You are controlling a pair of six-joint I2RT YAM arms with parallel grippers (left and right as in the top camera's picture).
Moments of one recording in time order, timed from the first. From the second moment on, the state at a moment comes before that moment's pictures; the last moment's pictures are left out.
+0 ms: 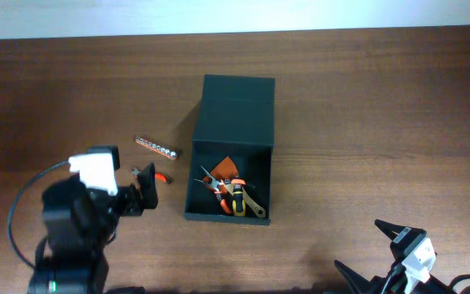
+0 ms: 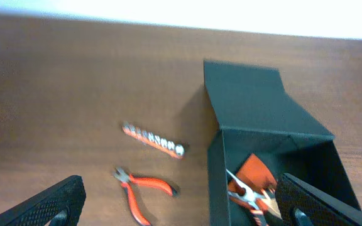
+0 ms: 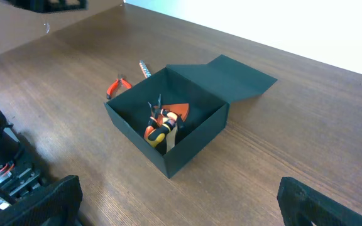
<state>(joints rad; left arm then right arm) 0.05 0.72 0.83 -0.72 0.16 -0.09 0.77 0.19 0.92 -1.13 0.05 0.08</state>
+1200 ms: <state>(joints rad) 0.14 1.67 1.05 -1.07 0.23 -0.56 0.77 0.19 0.92 -1.13 0.05 0.08</state>
